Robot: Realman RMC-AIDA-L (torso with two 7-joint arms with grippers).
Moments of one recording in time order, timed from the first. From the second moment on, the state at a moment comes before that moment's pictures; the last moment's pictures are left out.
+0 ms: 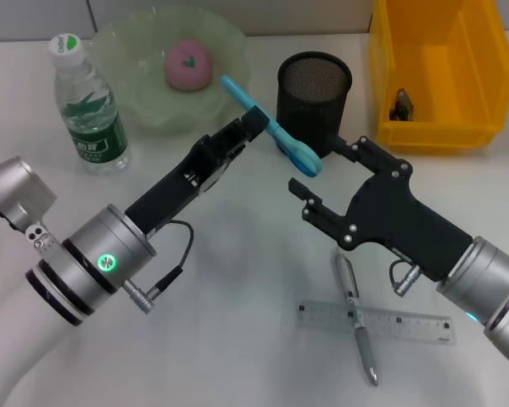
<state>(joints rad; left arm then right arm) -0.61 -2.08 0.40 -0.30 1.58 1.46 -1.37 0.47 2.09 -0.04 0.19 -2.08 -1.48 0.00</state>
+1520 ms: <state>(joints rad) -0.60 -2.08 0.39 -0.31 1.58 1.47 -1.39 0.50 2.09 -0.03 0.22 -2.08 -1.46 -0.05</state>
